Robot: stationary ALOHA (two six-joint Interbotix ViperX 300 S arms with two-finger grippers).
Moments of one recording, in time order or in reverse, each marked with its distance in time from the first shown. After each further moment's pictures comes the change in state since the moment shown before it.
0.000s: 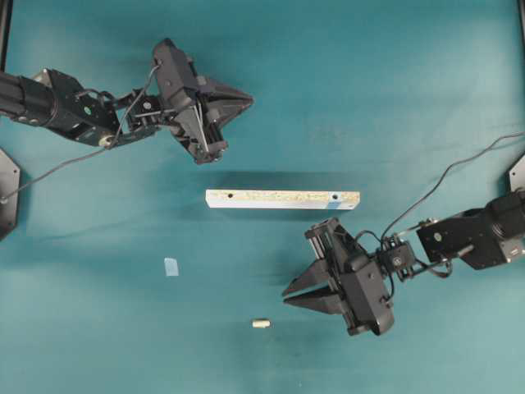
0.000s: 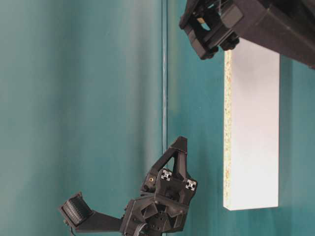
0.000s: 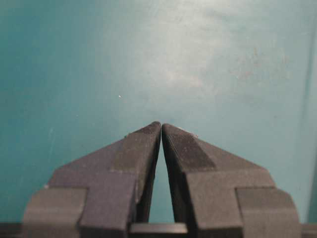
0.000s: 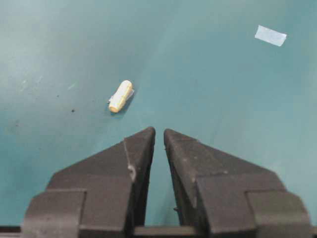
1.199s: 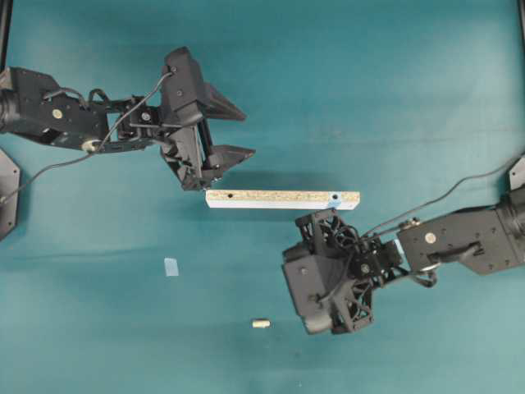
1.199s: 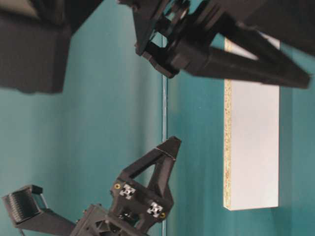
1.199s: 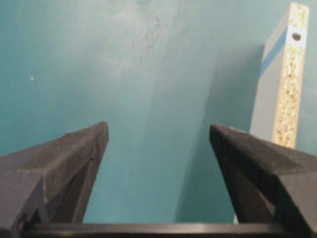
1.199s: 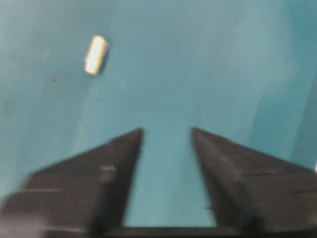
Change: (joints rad) left arm -0.109 -0.261 -0.044 0.038 0.489 -0.060; right arm 0.006 -0.166 -0.265 -0.003 0.930 0.255
